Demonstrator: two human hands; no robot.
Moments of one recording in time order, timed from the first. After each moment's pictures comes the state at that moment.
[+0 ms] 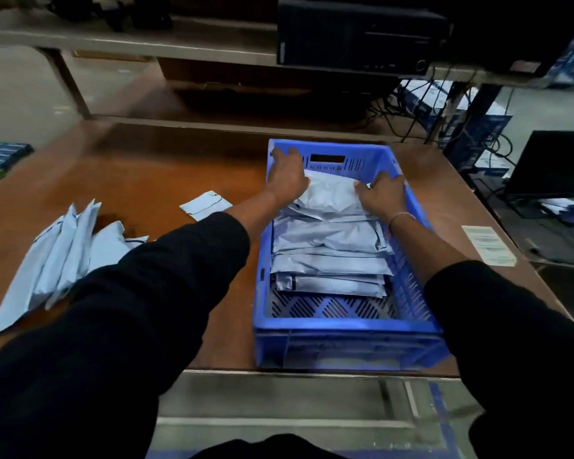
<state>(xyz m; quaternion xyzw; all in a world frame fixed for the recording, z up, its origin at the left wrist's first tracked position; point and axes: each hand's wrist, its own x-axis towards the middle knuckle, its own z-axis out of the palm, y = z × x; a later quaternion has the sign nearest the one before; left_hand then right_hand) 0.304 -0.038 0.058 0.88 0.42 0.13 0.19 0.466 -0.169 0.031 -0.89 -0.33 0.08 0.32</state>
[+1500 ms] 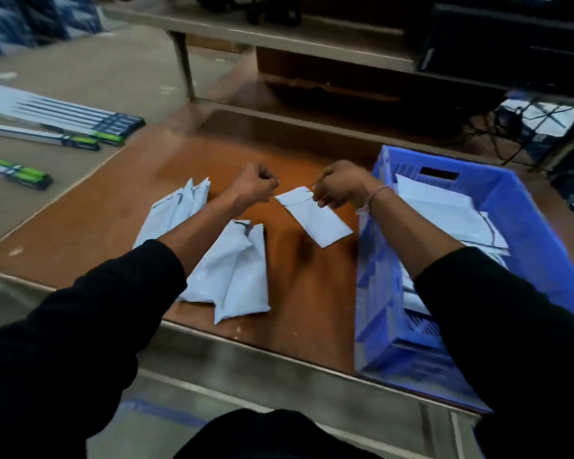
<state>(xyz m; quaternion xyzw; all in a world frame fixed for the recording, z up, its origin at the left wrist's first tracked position) 0.026 0.077 0.021 0.71 0.47 0.28 0.45 0.214 -0.010 0.071 -0.74 -0.51 0.37 0.25</state>
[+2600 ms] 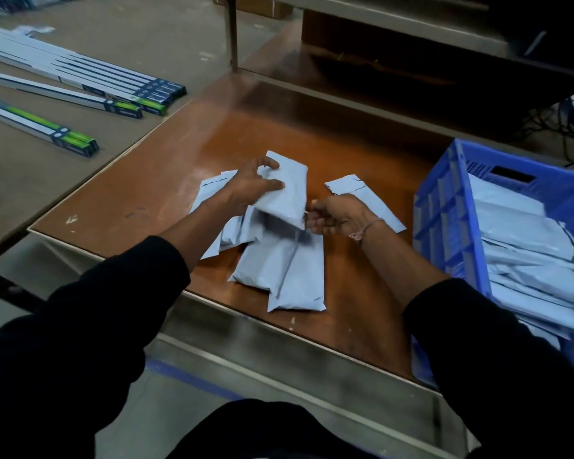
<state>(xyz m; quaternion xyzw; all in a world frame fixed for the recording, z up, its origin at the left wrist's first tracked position) -0.099 0.113 -0.022 0.59 0.49 0.30 0.56 0.089 0.021 -0.006 -0.72 -0.30 0.54 0.32</state>
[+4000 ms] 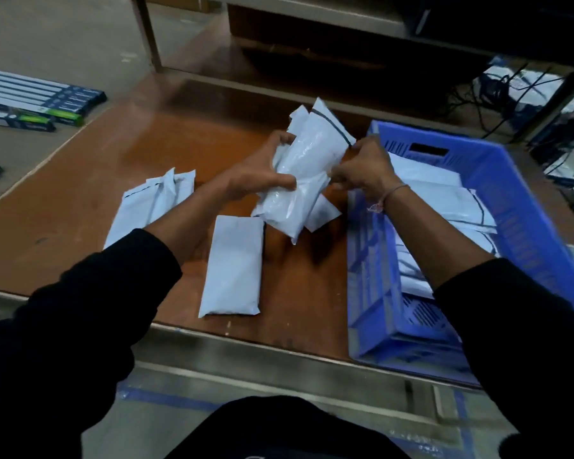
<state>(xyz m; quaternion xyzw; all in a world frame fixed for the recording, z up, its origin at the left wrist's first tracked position) 0.036 0.069 0.036 0.81 0.27 0.17 0.50 0.230 -0.036 0.069 -0.77 -0.37 0.25 0.45</state>
